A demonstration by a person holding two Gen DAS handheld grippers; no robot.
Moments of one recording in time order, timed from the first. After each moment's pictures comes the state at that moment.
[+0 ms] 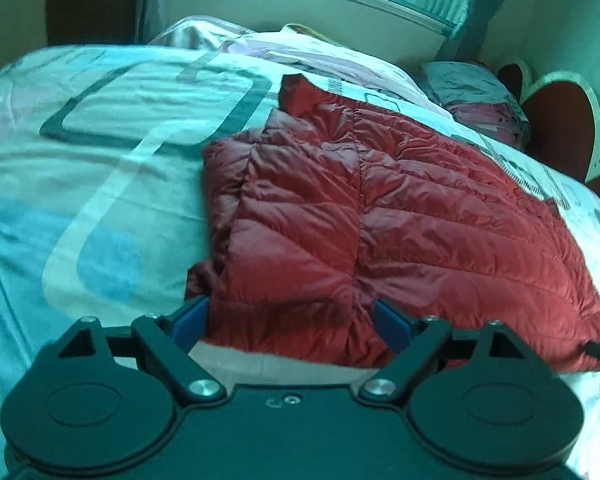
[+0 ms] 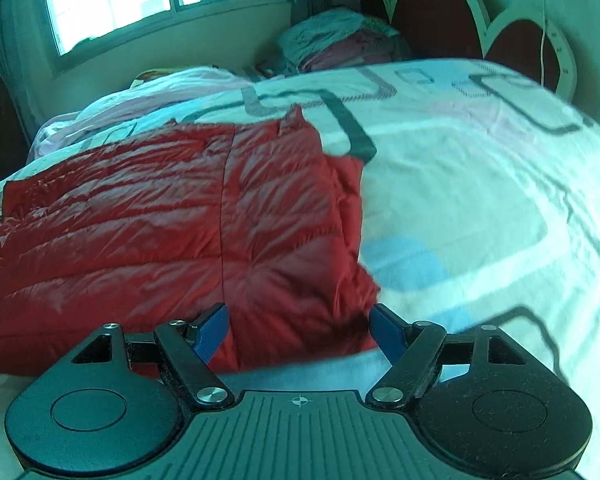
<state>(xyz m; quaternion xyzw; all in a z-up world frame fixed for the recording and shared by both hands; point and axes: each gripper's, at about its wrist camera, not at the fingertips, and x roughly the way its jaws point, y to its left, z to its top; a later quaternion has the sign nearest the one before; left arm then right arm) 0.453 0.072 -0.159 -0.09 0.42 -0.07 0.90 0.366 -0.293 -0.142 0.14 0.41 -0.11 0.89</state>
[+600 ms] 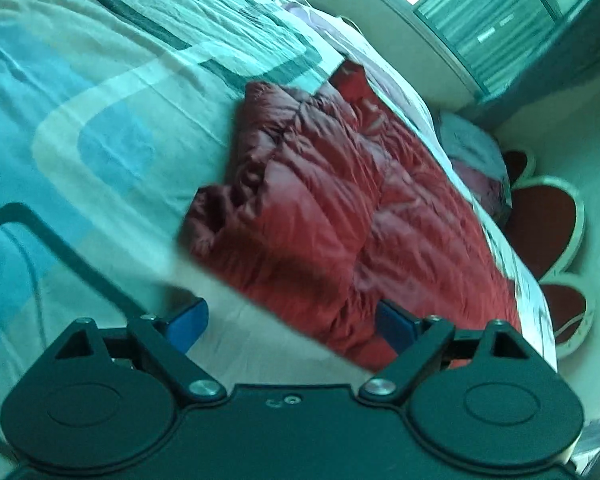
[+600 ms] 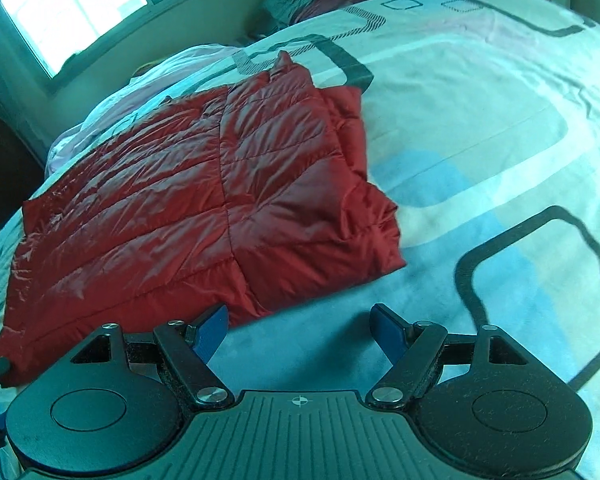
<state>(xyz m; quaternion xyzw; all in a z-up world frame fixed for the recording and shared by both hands) 0.470 0.098 -0.196 -0.31 0.43 -0.06 0.84 0.360 -0.308 -0.163 0.26 0.44 -0.09 0.86</state>
